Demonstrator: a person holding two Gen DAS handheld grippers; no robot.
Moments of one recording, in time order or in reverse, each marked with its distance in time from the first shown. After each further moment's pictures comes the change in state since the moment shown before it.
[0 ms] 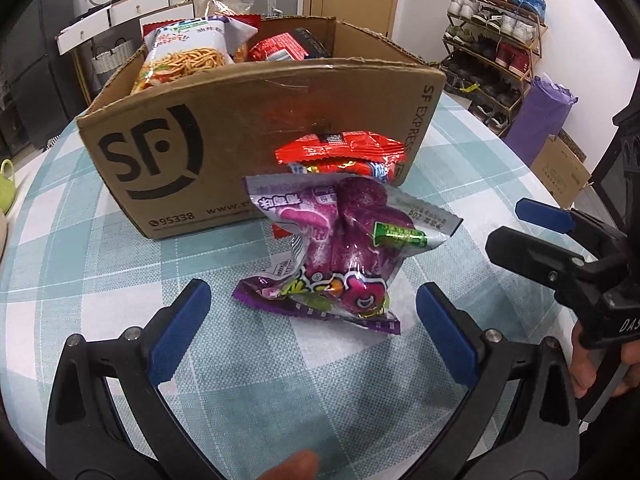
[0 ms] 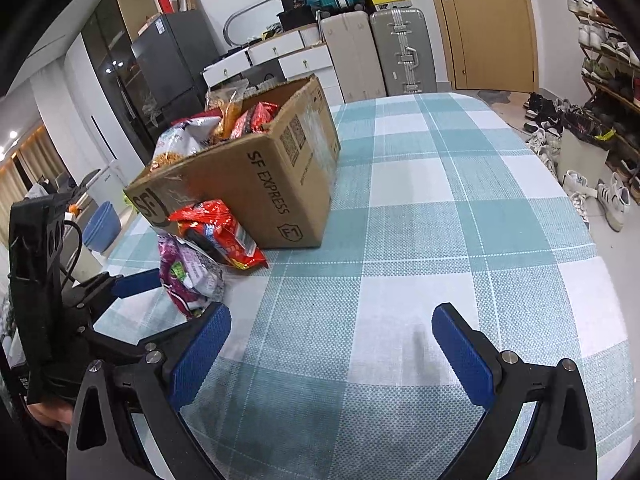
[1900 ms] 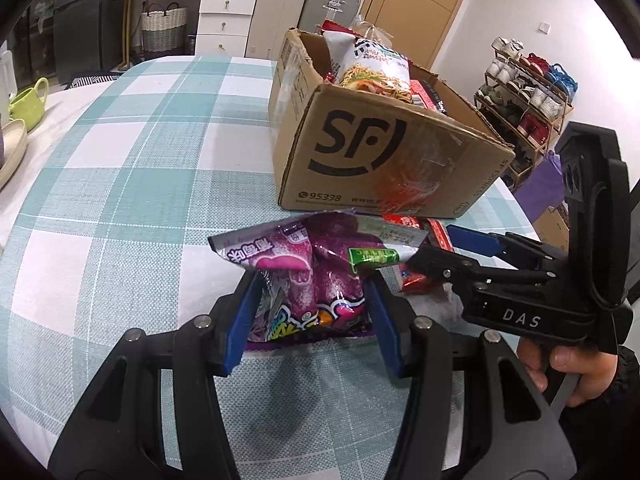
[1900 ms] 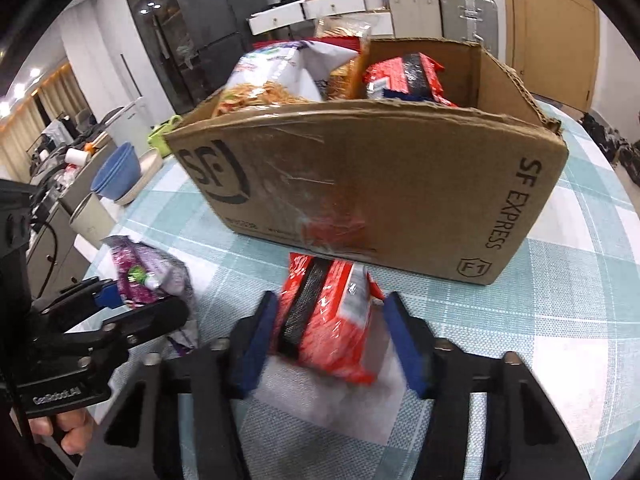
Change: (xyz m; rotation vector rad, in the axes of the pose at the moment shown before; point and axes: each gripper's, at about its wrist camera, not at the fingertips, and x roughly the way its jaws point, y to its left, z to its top) left arm -0.029 0.108 -0.031 -0.272 -0.071 -0.042; right arm 0.078 0.110 0.026 -0.183 0.139 0.069
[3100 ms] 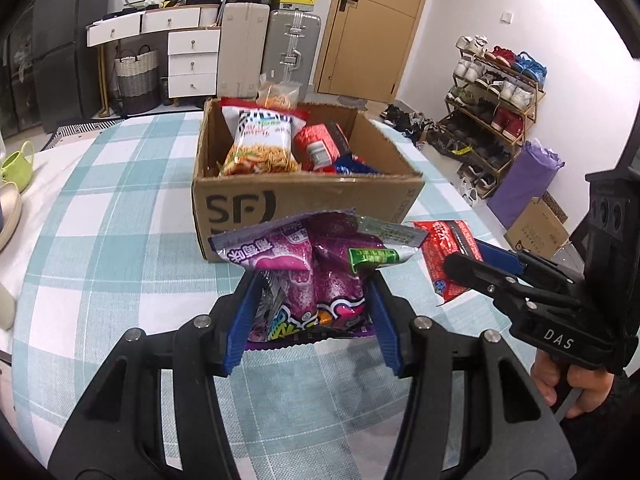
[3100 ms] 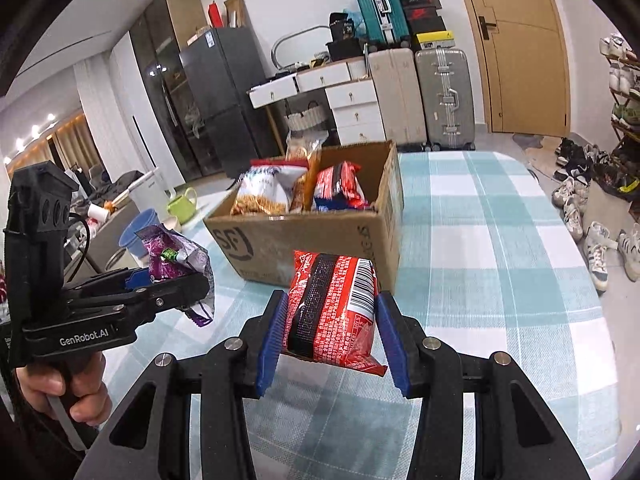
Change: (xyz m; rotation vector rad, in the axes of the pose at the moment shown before) left arm -0.062 -0.082 0.018 0.138 -0.088 -0.056; right arm -0.135 -0.050 -0.033 0.062 -0.274 0.022
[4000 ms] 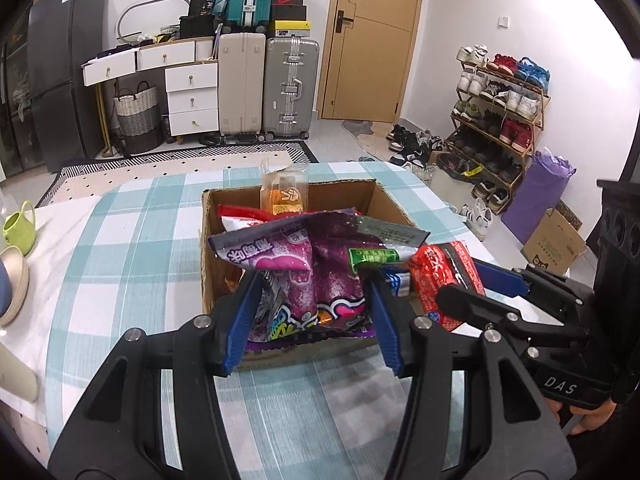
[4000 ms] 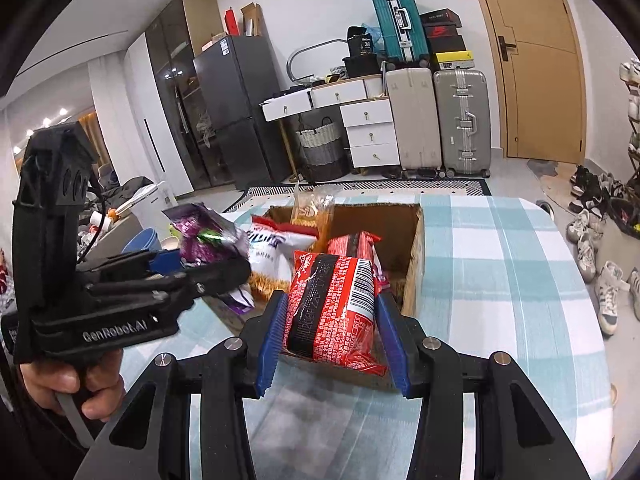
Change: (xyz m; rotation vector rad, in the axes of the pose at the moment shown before) left arm 0.011 0.002 0.082 0.068 -0.043 0.041; right arm 0.049 0.009 0.072 -0.062 -0.043 0.031
